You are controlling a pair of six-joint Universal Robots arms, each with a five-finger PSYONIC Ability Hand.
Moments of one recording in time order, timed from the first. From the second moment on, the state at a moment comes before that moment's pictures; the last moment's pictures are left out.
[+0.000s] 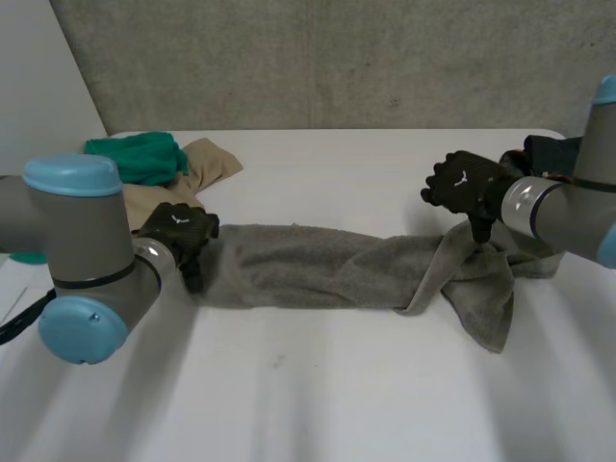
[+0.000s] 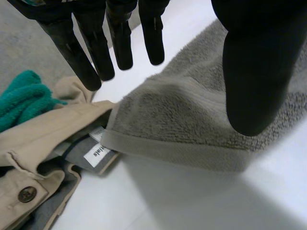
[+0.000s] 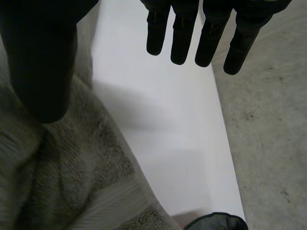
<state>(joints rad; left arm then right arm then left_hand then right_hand) 4.32 -2.13 -1.38 3.10 -1.60 3.54 1.78 -0.80 0.86 0.41 1.13 1.99 0.44 0.43 0.43 0.44 0.26 0.41 0.40 0.40 0.39 0.23</state>
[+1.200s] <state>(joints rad) 4.25 -2.10 -1.27 2.96 -1.59 3.54 1.68 -1.06 1.05 0.40 1.22 2.30 1.17 1.20 1.19 1.19 1.00 1.15 1.18 1.19 1.19 0.99</state>
